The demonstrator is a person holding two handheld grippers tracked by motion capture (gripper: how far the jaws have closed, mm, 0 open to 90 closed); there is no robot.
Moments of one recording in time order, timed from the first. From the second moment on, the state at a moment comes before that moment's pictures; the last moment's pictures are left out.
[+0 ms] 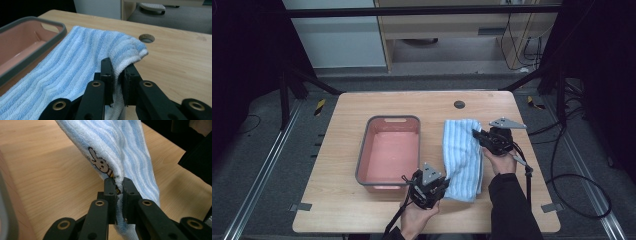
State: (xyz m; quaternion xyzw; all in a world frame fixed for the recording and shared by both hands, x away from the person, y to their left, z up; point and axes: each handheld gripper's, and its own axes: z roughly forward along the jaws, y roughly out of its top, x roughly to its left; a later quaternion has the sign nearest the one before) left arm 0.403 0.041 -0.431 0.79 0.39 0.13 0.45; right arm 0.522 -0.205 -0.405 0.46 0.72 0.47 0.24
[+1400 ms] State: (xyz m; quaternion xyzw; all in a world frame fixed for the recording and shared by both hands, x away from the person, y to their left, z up) left arm 0.412 0.143 -0.353 0.75 0.41 0.20 0.47; right arm 0.539 -0.109 -0.312 0.40 0.71 0.51 0.26
